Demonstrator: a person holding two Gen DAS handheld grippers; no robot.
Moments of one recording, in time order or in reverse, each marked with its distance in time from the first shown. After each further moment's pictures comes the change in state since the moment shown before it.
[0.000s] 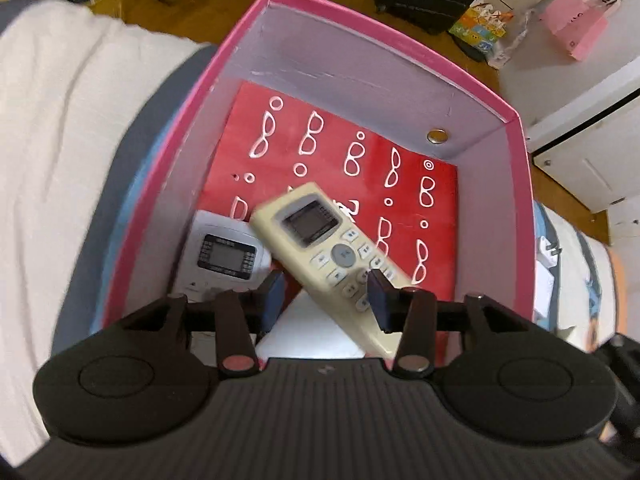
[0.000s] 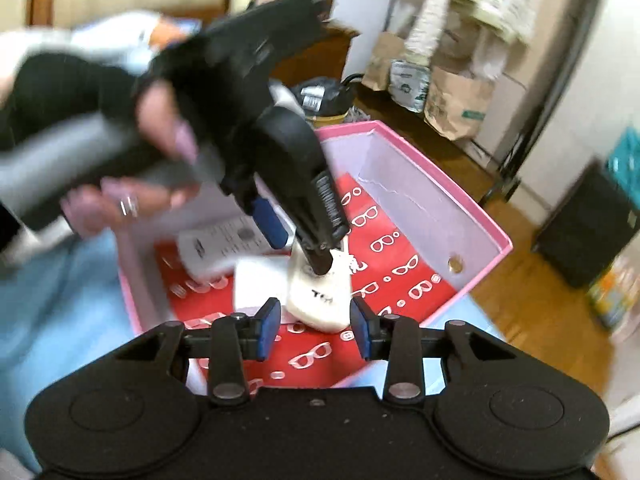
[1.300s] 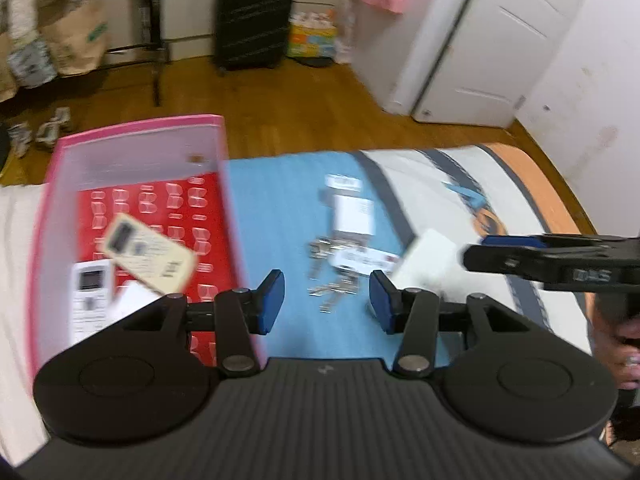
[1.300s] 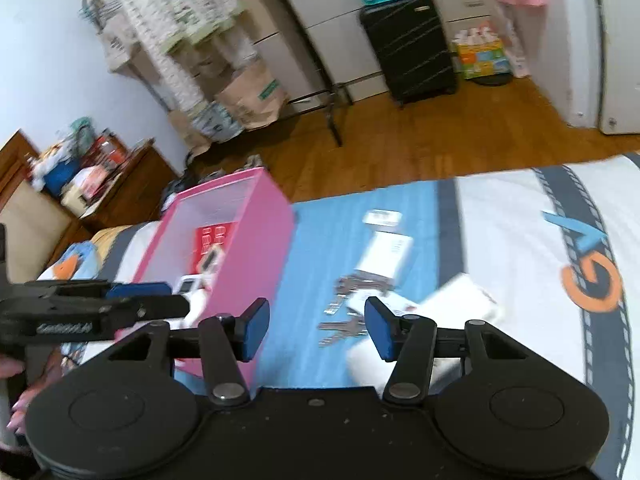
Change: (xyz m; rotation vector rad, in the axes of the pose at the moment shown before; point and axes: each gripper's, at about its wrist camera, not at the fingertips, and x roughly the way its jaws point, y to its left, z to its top) left arm -0.113 -0.171 -0.113 0.508 -0.139 -0.155; right arm -0.117 -0.098 -0.155 0.944 -0.113 -0.095
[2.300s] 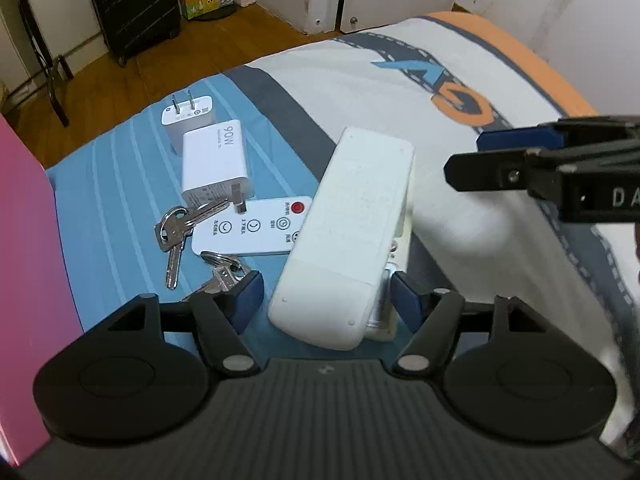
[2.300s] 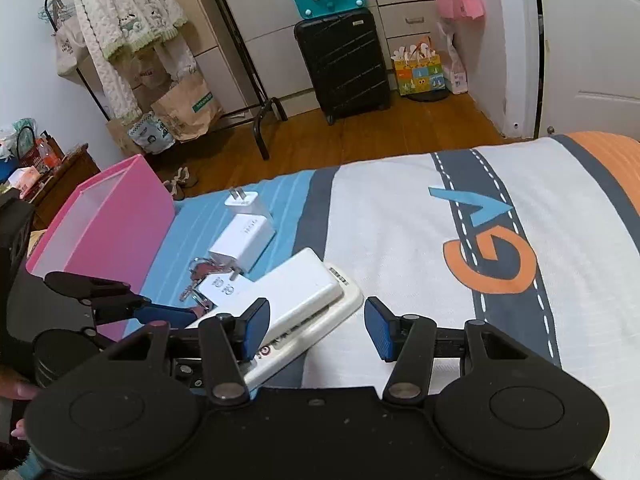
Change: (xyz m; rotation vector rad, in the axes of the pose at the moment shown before) left arm 0.167 -0.089 -0.038 0.330 0.178 -0.032; right arm 0.022 -0.100 -0.038 -0.034 -0.077 -0.165
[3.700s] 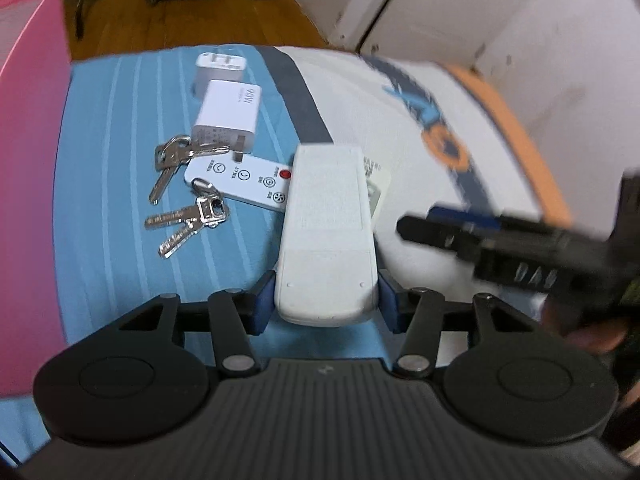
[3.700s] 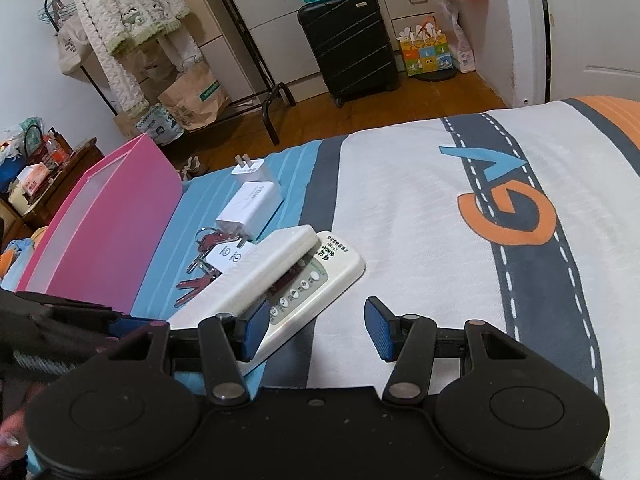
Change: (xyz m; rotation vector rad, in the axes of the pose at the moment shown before) left arm -0.035 0.023 -0.036 -0.389 -0.062 -0.194; right arm 0.006 -0.004 -0.023 0.032 0.038 0.057
